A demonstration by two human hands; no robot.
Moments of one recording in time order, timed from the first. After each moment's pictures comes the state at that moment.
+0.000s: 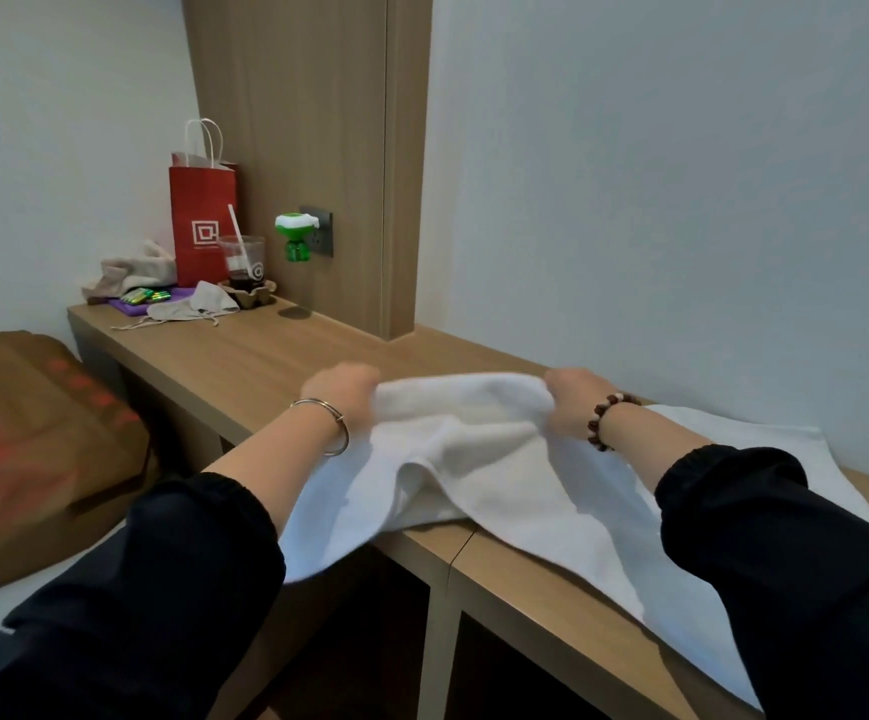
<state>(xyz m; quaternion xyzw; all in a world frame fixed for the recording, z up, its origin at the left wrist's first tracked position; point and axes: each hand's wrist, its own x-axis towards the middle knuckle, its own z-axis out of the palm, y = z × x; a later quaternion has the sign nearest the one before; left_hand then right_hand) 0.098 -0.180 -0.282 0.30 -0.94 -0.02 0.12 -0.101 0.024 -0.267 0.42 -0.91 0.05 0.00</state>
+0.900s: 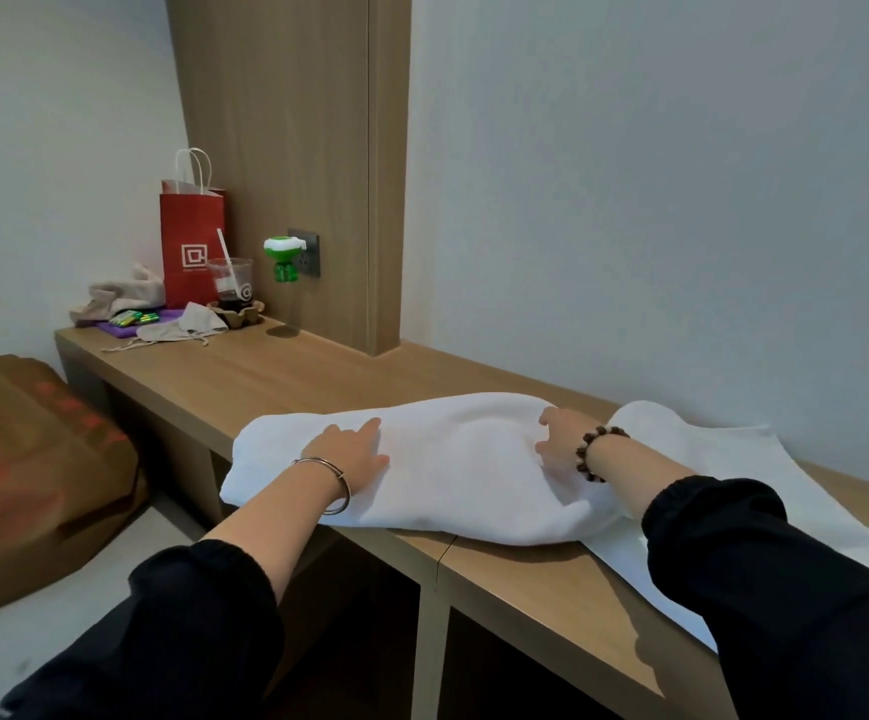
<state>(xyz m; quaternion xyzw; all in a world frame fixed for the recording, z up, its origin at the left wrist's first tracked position) 0.113 -0.147 -0.316 0.31 -0.95 -0.07 0.01 -0.077 0.057 -0.276 0.33 -0.94 0.03 -0.10</state>
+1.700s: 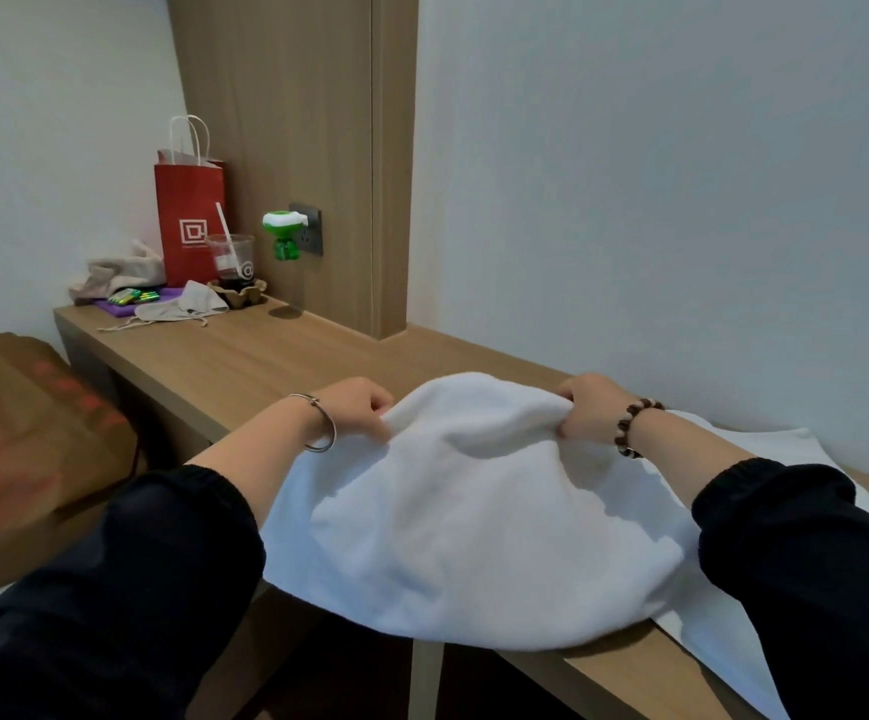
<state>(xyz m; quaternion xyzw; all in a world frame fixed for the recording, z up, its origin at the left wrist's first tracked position) 0.090 -0.180 -0.285 0.20 -0.93 -0.30 0.02 -0.118 0.050 -0.268 0.41 -0.90 0.12 -0.05</state>
